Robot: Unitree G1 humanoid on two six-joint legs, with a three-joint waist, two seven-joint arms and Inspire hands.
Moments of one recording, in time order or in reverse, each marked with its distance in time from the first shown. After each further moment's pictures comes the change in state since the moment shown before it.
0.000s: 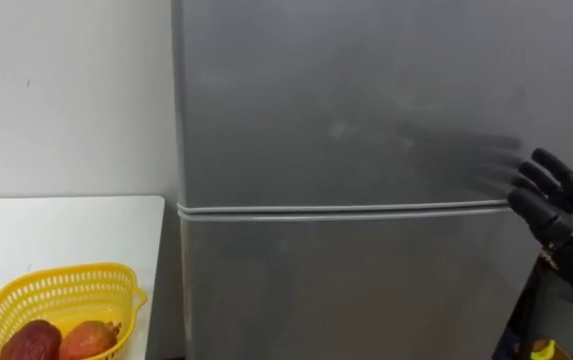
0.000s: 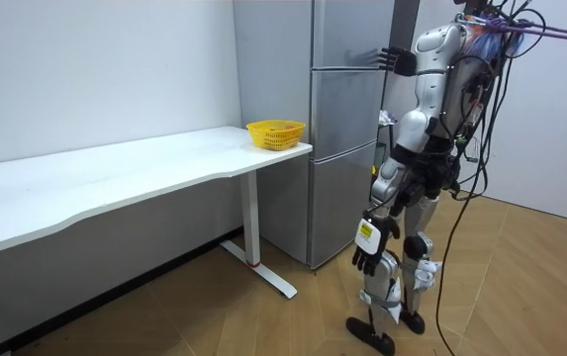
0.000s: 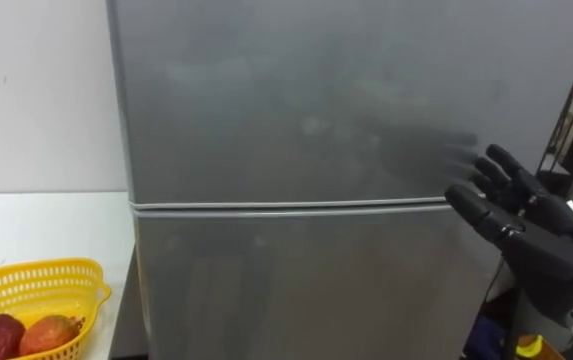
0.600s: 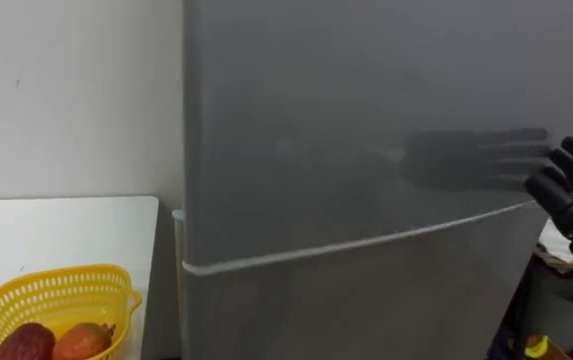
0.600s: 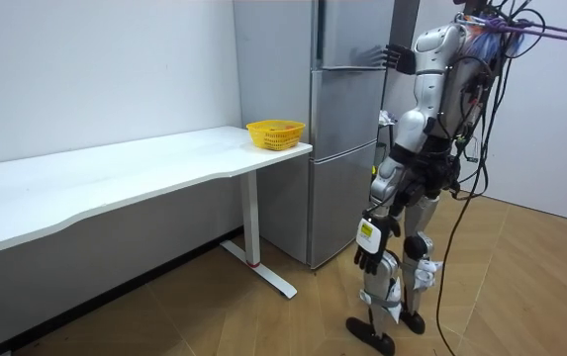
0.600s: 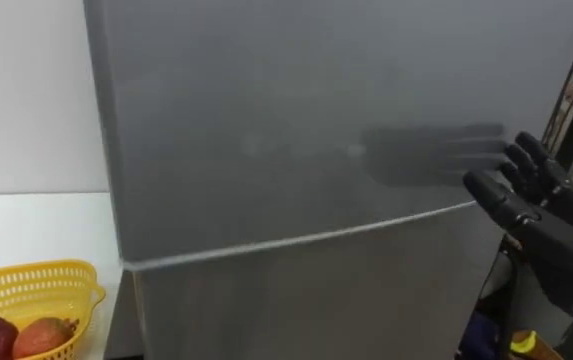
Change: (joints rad) left arm -0.022 -0.002 0.006 0.016 -0.001 0.029 -0.046; right arm -0.035 0.001 0.032 0.065 -0.013 -0.070 -0.022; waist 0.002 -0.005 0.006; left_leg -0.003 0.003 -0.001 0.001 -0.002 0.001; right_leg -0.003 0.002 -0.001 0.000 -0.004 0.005
